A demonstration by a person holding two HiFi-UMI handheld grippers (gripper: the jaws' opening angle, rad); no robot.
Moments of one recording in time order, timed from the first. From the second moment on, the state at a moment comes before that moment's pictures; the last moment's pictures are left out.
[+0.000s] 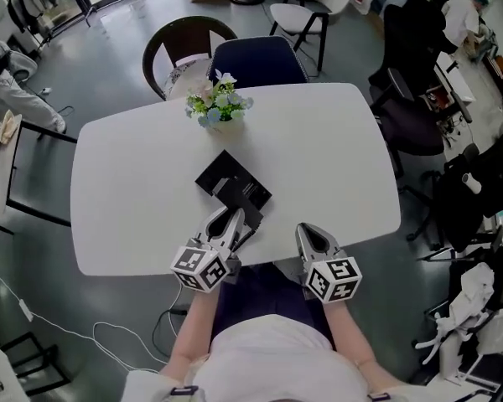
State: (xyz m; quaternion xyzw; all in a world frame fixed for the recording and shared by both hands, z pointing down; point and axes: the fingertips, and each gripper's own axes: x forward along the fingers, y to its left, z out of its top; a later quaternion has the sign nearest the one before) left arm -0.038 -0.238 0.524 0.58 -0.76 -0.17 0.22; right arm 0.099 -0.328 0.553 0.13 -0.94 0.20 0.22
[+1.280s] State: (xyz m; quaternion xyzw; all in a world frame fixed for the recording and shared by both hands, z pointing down) left arm -0.077 -0.225 0.571 0.56 -0.71 -0.27 0.34; right arm 0.048 -0.316 0.564 0.03 -0.95 0.21 0.25
